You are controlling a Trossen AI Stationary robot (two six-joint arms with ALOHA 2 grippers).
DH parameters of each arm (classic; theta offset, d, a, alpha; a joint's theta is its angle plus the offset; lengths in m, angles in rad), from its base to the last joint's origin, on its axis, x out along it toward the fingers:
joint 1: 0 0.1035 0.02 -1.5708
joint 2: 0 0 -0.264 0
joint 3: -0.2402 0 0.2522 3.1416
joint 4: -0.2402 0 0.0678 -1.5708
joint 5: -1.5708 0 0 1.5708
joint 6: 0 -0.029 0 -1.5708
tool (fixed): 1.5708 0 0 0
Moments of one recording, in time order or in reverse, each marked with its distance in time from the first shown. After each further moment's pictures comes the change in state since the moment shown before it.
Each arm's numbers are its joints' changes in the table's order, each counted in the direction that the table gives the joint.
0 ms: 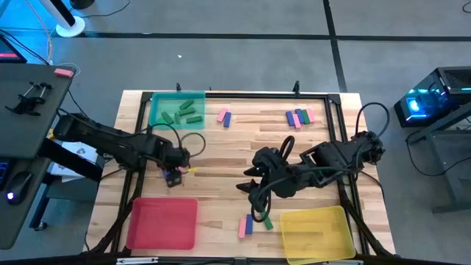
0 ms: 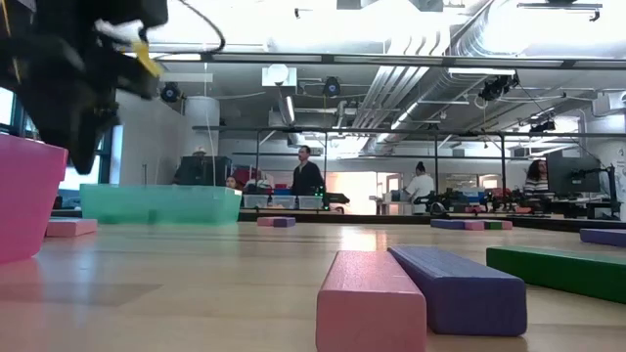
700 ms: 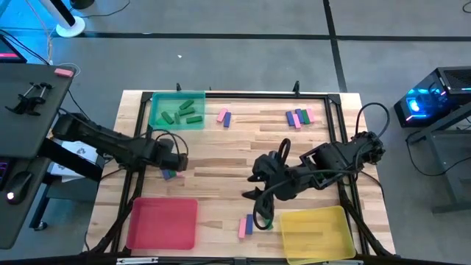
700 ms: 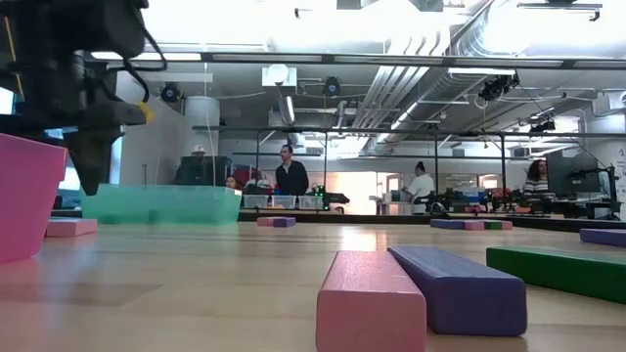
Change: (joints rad) left arm -0.051 -0.029 0.116 -0.025 0.211 1.099; right arm 0.003 0.000 0.000 -0.066 0.102 0.103
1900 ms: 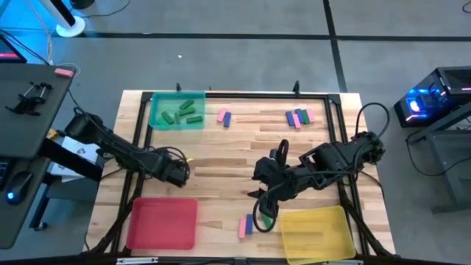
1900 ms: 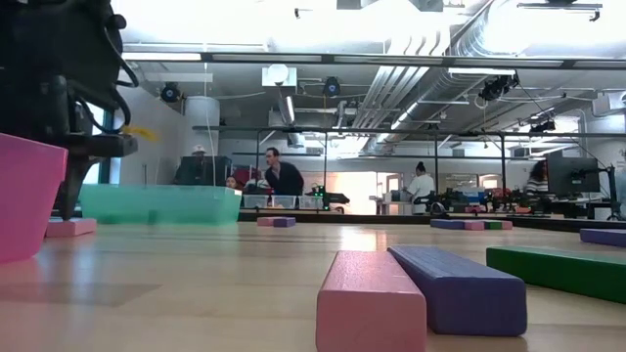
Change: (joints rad) left arm -0.172 0.235 -0.005 0.025 0.027 0.565; right arm 0.000 0.000 0.000 -0.086 0.011 0.099
